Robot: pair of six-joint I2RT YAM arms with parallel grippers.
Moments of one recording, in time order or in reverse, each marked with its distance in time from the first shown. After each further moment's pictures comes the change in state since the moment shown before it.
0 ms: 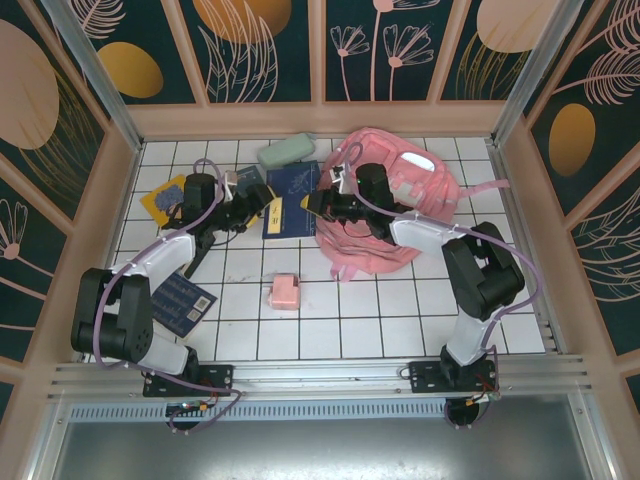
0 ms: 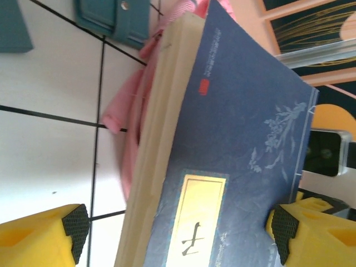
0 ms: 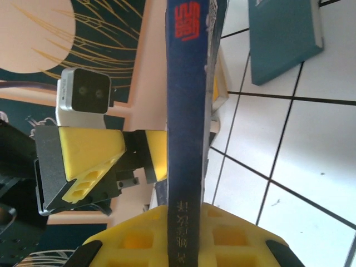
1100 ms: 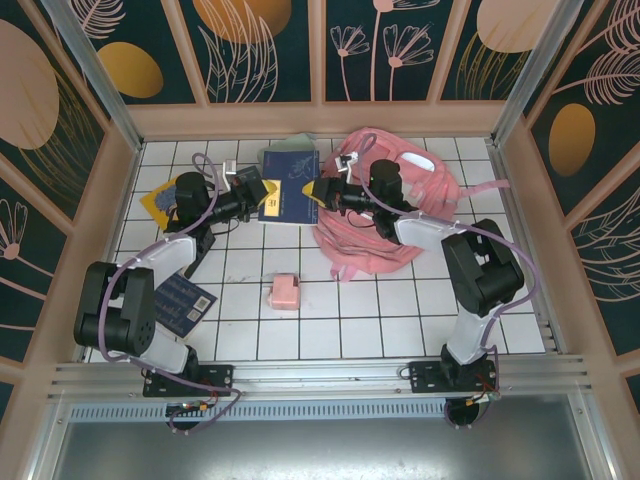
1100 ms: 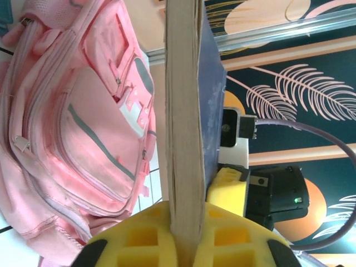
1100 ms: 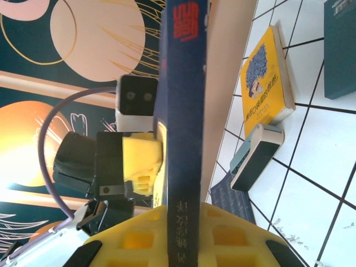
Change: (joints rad) left arm 0.019 0.034 -0.058 0.469 0.242 -0.324; right arm -0.052 0.021 -0.021 0.303 -0.132 0.222
